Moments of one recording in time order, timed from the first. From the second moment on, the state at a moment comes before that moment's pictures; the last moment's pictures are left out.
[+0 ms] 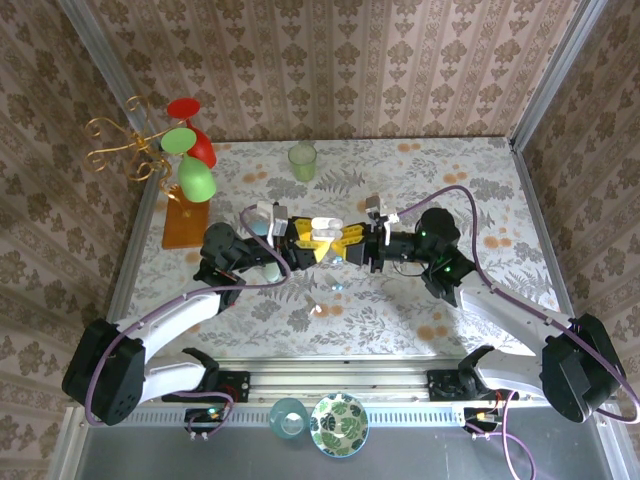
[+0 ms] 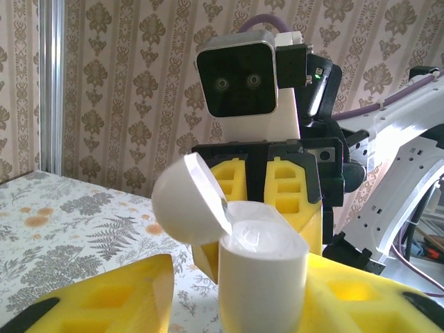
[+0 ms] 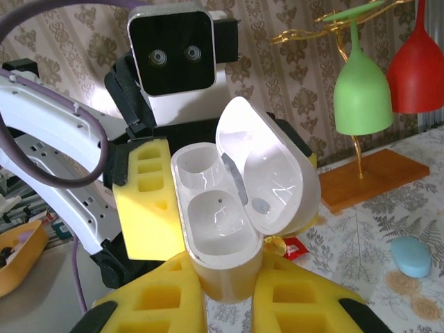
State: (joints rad) left arm -0.59 1.17 0.56 0.85 0.91 -0.39; right arm 0.54 1.18 0.68 0.54 -0.85 0.30
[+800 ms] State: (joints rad) left arm -0.59 1.16 0.56 0.80 0.92 -0.31; right arm 0.54 1.16 0.68 0.46 -0.83 0.26
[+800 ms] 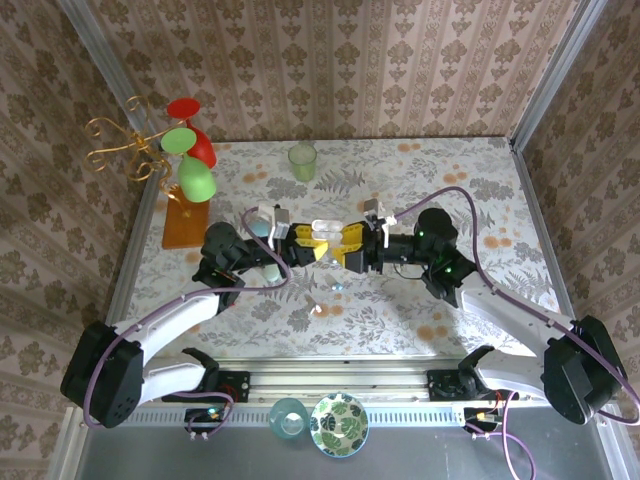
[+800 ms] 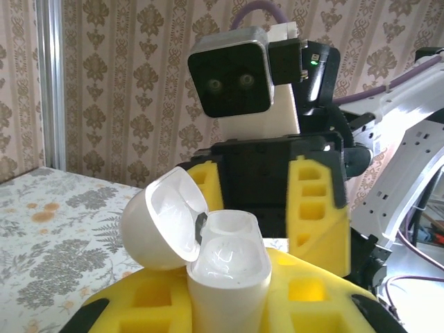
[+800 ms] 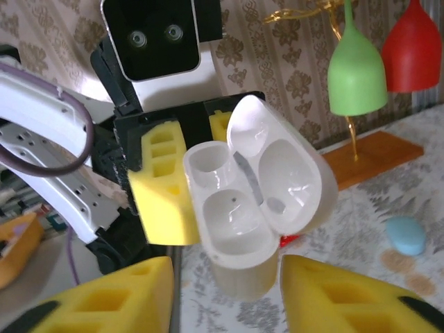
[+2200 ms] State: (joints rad) left arm -0.47 1.23 0.39 1.12 0.74 0.02; right arm 0.67 1.26 0.63 -0.19 -0.18 0.66
